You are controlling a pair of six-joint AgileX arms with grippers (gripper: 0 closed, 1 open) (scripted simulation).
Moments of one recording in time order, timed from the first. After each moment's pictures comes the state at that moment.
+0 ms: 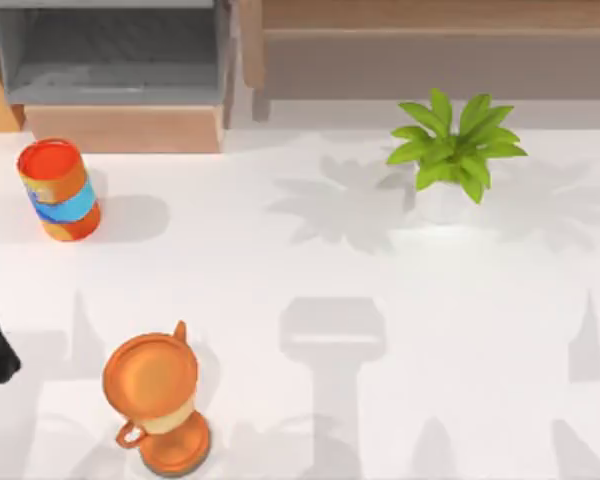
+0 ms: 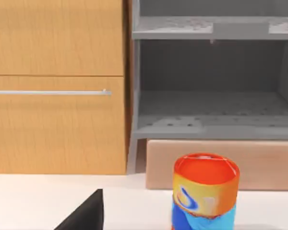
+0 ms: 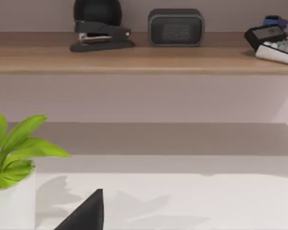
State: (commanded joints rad) left arm 0.00 0.00 0.00 0.00 0.00 0.00; right arm 0.00 0.00 0.00 0.00 0.00 0.00
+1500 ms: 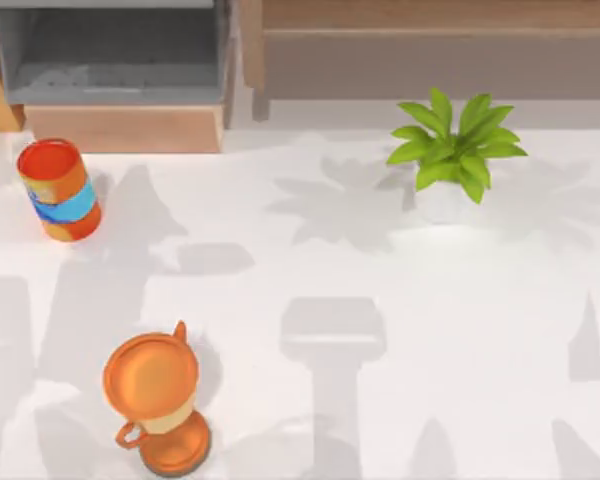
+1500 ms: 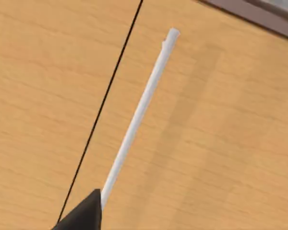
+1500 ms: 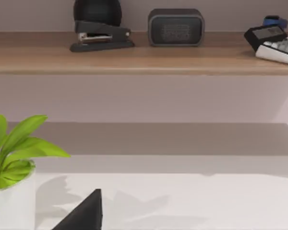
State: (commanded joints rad) left arm 0.32 1.75 0.84 0.90 0.36 1.21; right arm 0.00 0.00 0.00 0.00 0.00 0.00
